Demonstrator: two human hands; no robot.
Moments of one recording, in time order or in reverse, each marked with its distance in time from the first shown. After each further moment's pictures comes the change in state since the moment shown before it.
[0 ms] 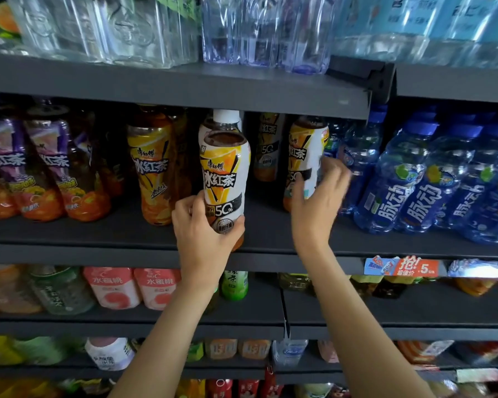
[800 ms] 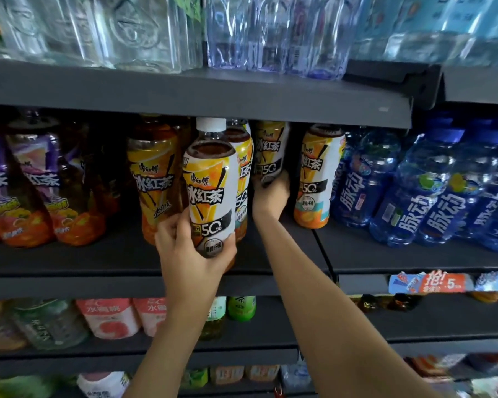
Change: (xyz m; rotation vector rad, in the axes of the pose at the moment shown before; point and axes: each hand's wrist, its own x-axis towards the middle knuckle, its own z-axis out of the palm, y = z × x) left_hand 0.011 -0.026 -0.016 -0.052 -0.016 -0.012; right_hand 0.016 0.013 0.130 0.087 -0.154 0.475
